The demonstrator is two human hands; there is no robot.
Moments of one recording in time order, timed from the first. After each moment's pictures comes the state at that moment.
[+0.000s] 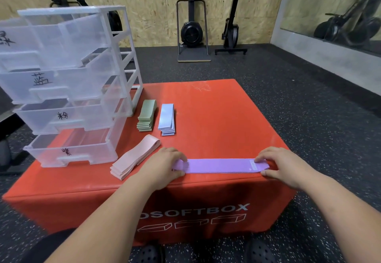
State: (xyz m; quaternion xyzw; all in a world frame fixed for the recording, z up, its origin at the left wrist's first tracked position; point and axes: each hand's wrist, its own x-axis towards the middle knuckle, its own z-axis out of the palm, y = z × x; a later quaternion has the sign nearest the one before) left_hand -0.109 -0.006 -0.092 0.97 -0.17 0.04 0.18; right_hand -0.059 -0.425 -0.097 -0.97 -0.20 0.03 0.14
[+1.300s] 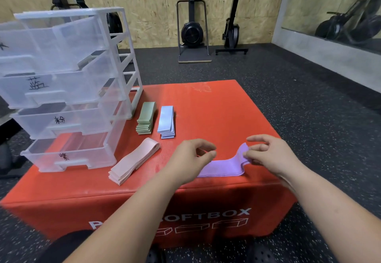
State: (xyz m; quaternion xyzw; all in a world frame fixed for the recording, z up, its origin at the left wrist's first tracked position) left_hand -0.105 -0.088 -0.053 0.87 -0.08 0.02 0.48; right_hand -0.087 -0.341 -0.038 -0.77 0.04 0.04 0.64
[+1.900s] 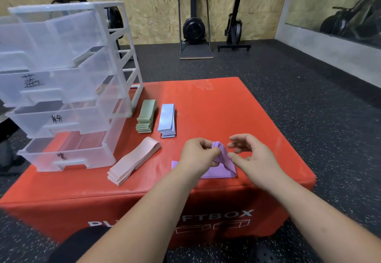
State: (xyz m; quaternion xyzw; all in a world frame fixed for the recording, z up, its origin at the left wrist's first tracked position) left_hand -0.093 -0.122 -0.049 0.74 0.09 -0.03 0.66; right_hand -0.087 -0.306 -0.063 -0.85 -0.12 -0.05 0.52
